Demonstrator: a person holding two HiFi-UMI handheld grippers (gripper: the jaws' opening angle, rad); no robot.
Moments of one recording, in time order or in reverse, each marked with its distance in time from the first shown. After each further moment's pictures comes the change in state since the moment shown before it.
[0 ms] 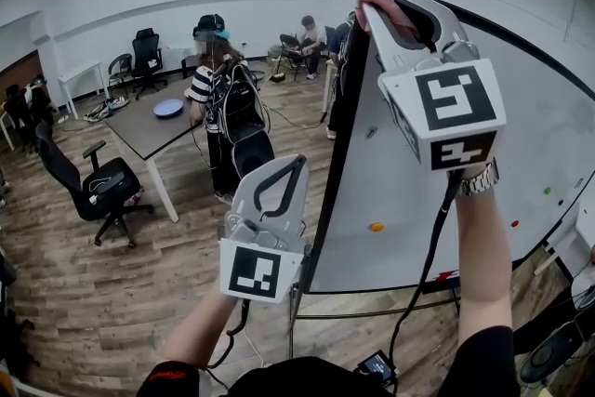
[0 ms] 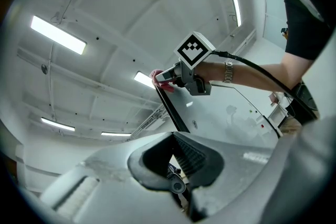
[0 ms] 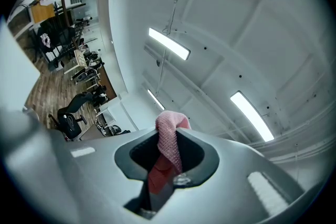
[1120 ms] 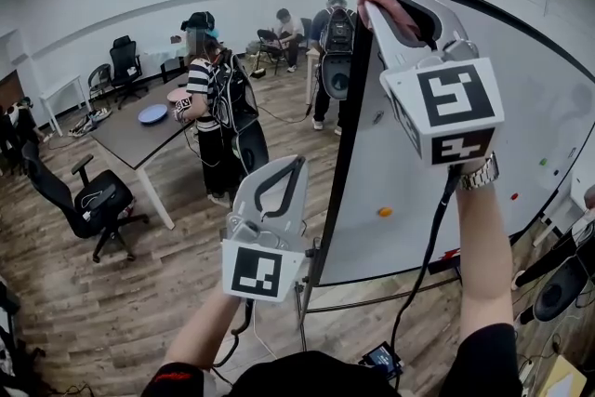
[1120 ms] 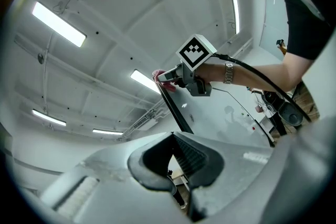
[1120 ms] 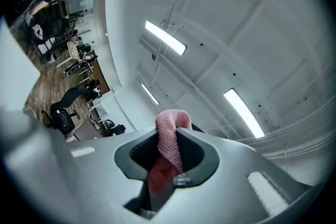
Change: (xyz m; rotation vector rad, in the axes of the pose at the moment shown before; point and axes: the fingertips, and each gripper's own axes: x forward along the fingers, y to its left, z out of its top) left arm -0.014 0.010 -0.018 -0.046 -0.018 -0.086; right arm -0.002 0.011 -0.010 -0.010 0.063 -0.084
